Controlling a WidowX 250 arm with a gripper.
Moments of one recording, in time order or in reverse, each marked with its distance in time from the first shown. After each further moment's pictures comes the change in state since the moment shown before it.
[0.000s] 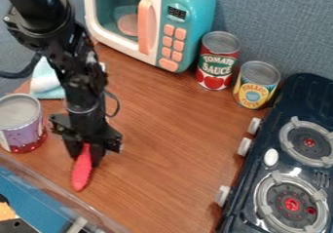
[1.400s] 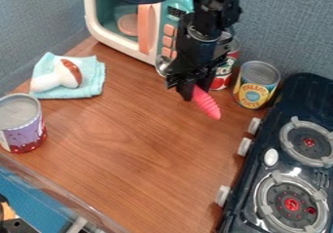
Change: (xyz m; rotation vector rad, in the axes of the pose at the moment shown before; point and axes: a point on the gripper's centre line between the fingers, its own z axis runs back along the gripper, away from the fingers) arm 0.117 -0.114 0.075 -0.018 -0.161 0.945
